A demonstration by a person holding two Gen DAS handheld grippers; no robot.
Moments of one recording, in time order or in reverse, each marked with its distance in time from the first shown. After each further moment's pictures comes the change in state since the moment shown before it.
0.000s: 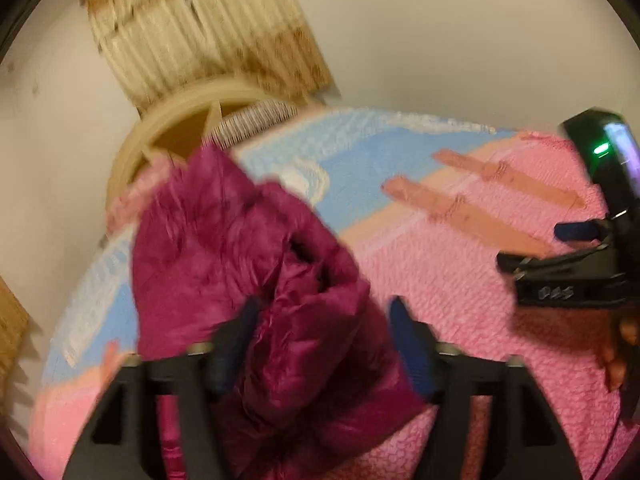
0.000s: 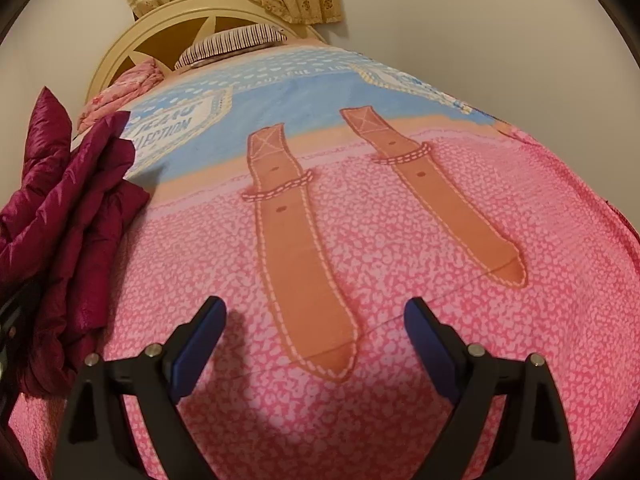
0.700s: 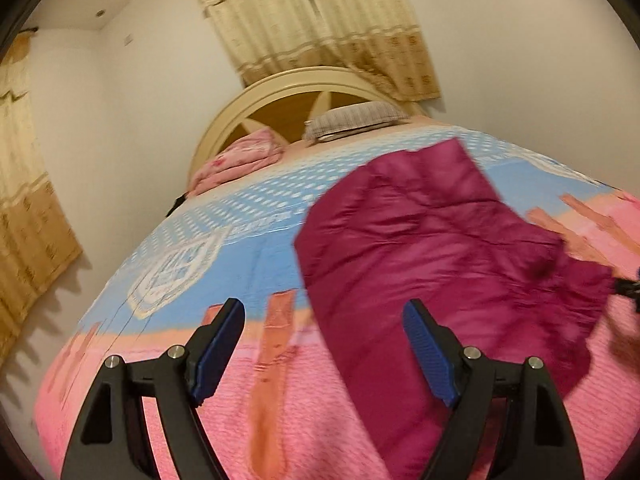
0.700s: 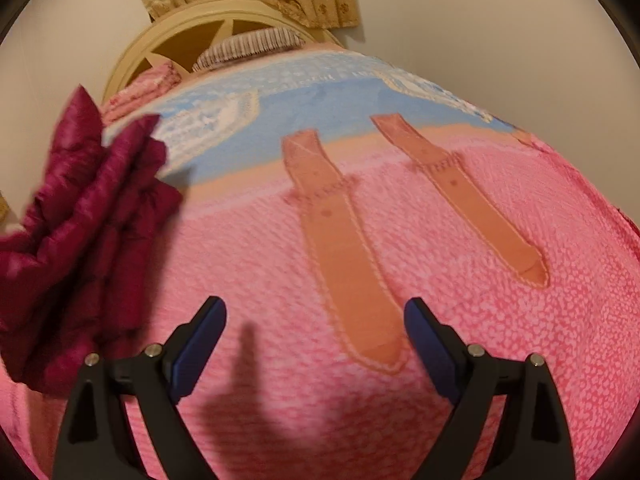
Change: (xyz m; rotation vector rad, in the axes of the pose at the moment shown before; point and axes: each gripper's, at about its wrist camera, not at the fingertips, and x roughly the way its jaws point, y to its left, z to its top) left arm 0.007 0.170 -0.033 -0.262 0.052 0.243; right arm -0.015 0.028 0.005 -0.020 -0.029 0.064
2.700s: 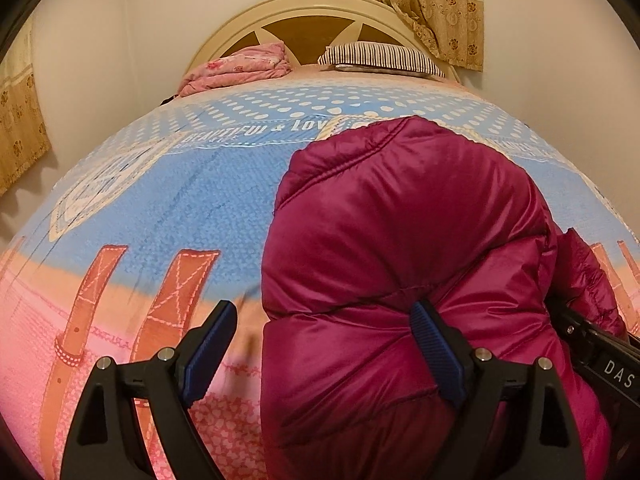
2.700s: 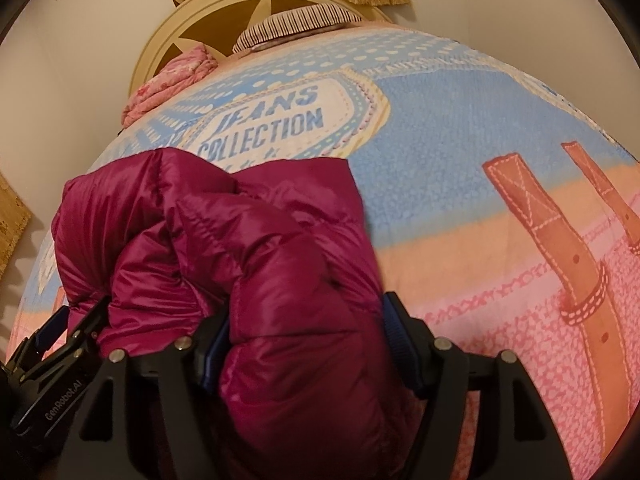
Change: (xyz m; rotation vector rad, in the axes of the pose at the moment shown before) left arm 0.169 -0.034 0.003 -0.257 0.247 -0.088; right arm 0.129 0.134 0.072 0.012 0.084 0.142
